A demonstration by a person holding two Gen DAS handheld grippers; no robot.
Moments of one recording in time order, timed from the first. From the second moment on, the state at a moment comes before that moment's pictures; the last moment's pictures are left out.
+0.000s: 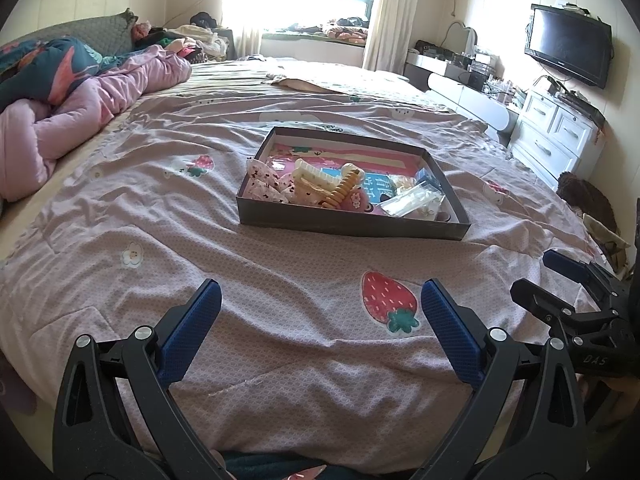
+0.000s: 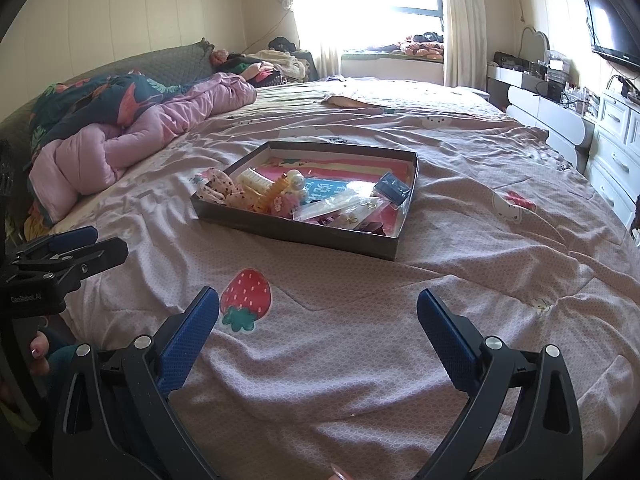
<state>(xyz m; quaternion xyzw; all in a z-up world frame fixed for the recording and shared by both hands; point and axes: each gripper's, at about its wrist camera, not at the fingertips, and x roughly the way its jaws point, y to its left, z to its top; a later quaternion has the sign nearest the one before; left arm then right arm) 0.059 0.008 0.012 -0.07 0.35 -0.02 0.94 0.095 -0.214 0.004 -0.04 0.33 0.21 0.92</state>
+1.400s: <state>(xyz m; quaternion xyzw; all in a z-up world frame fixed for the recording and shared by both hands) 0.083 0.049 0.000 -0.11 0.38 0.03 0.92 0.128 -0.239 0.000 0.00 0.34 0.18 0.92</state>
